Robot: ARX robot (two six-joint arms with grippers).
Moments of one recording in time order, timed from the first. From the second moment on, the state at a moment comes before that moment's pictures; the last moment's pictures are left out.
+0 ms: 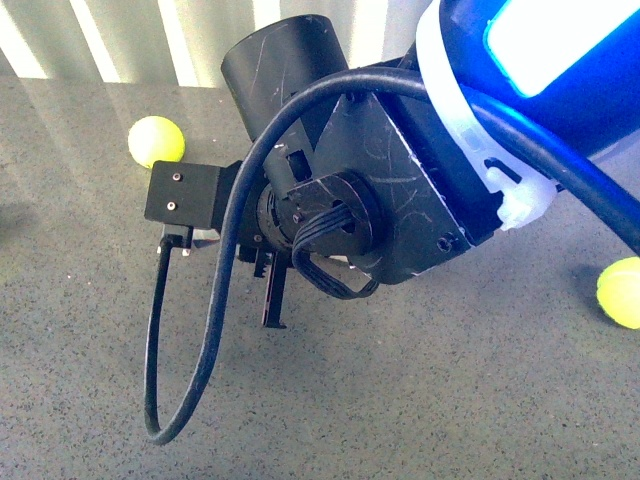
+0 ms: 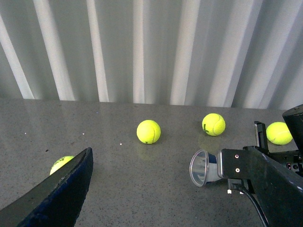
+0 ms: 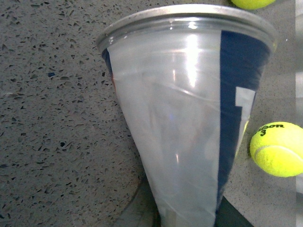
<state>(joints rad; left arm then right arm) 0.00 0.00 0.02 0.00 0.00 0.00 0.67 2.29 1.25 0.33 0.01 -0.97</state>
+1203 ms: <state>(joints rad) 0.00 0.00 0.02 0.00 0.00 0.00 0.55 1.87 0.91 0.47 -0.02 -0.76</state>
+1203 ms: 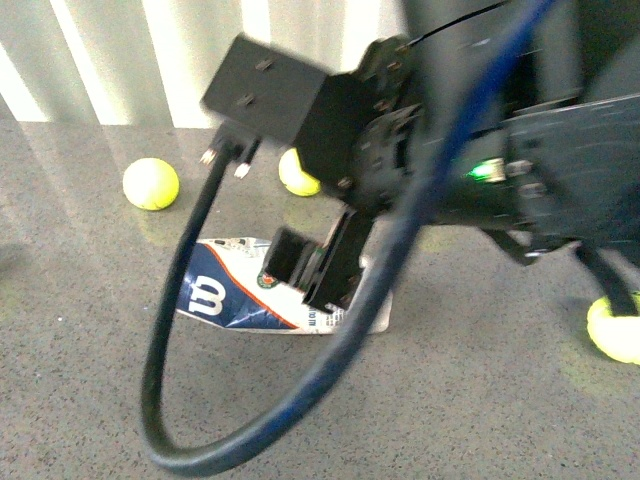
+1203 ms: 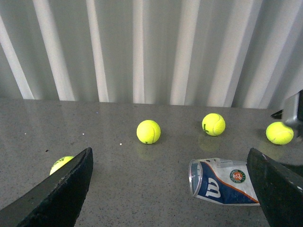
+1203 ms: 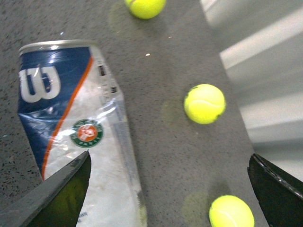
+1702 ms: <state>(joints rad) 0.00 0.00 0.02 0.00 0.00 0.00 -0.14 1.10 0.43 0.65 0.17 -0.42</state>
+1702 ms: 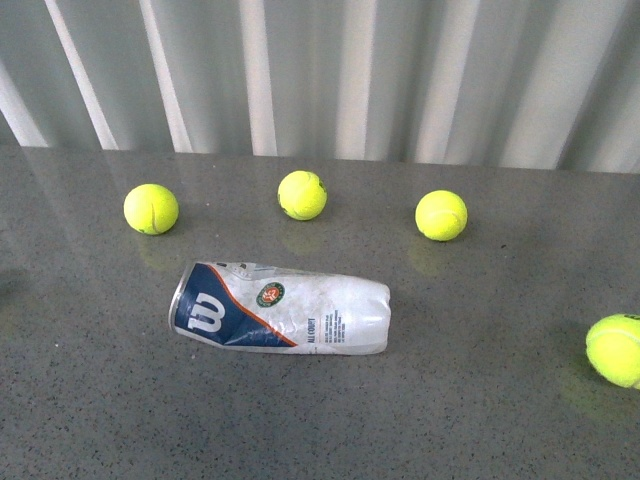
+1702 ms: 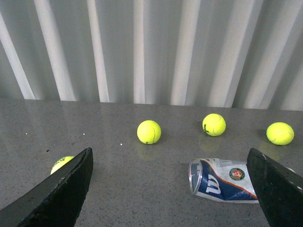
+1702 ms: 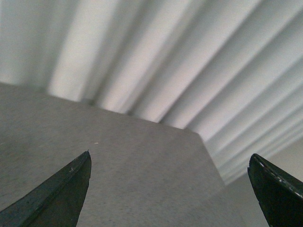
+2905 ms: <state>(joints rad) 0.00 0.00 0.02 0.00 0.00 0.00 0.00 0.26 0.00 0.26 0.00 -0.01</state>
